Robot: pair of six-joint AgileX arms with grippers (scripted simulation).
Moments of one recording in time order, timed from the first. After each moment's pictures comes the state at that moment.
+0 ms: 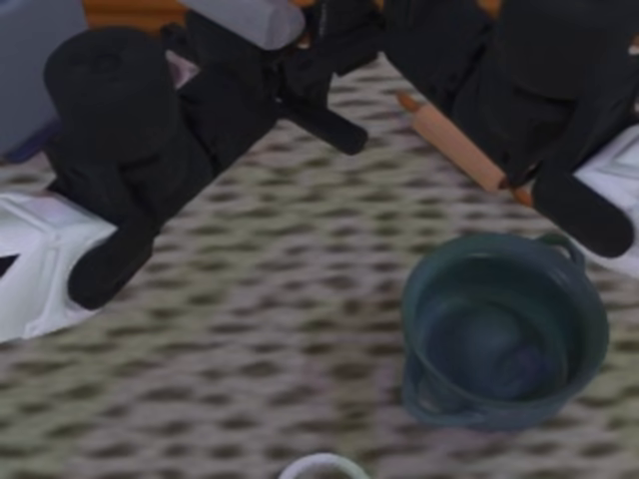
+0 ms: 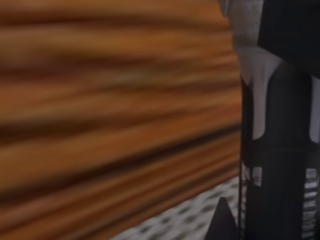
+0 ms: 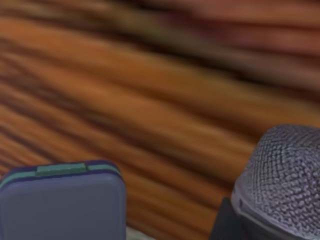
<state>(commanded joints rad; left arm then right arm) -0.63 1.50 0.80 0.76 0.15 0.02 0.73 1.59 1.06 0.55 0.14 -0.02</state>
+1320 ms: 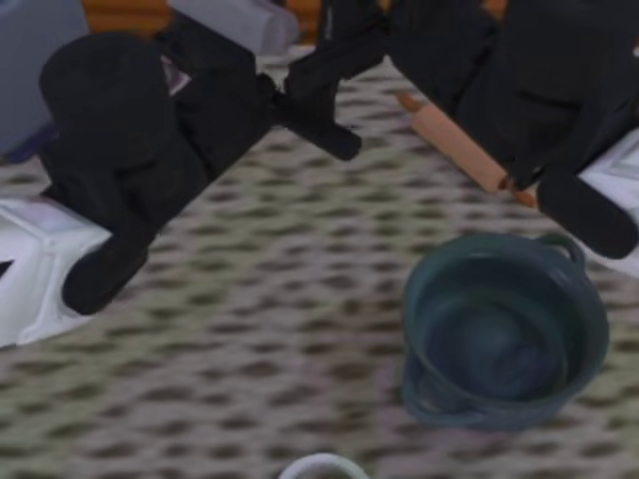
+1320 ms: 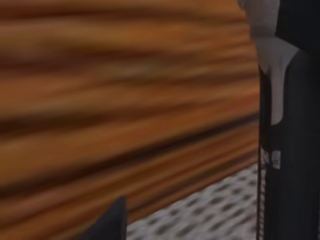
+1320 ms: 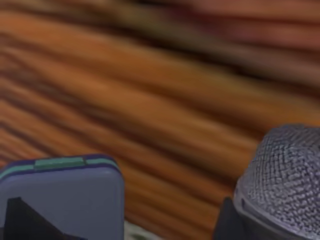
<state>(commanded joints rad) -0.59 1.50 0.78 0.75 0.12 0.03 0.72 1.56 1.06 0.55 0.14 -0.03</state>
